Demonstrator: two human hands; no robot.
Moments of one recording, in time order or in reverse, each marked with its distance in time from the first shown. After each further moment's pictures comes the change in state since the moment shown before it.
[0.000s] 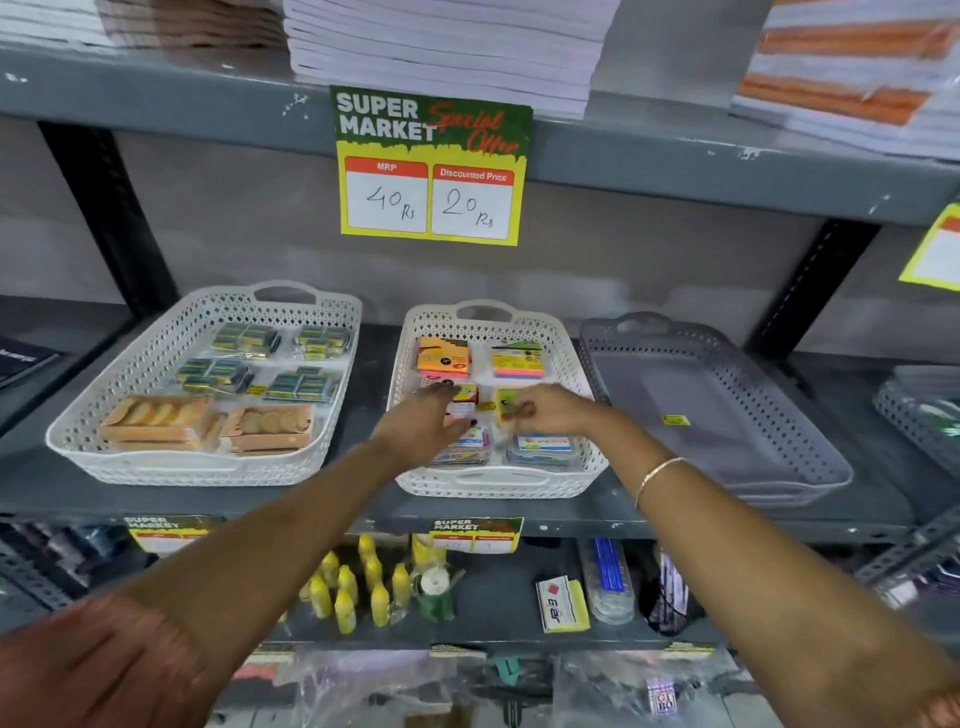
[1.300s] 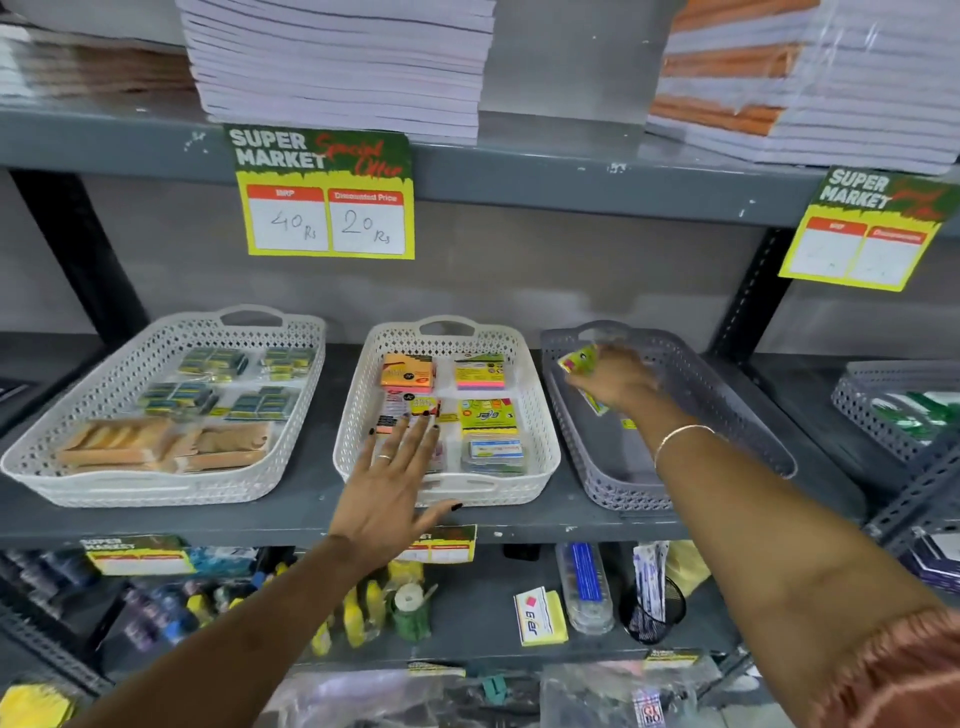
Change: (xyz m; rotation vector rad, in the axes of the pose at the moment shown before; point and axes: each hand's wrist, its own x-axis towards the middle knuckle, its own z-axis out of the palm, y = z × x) left_hand -0.058 0.031 0.043 0.513 0.140 0.084; right_hand -0.028 0.098 -0.057 -0.082 0.454 0.383
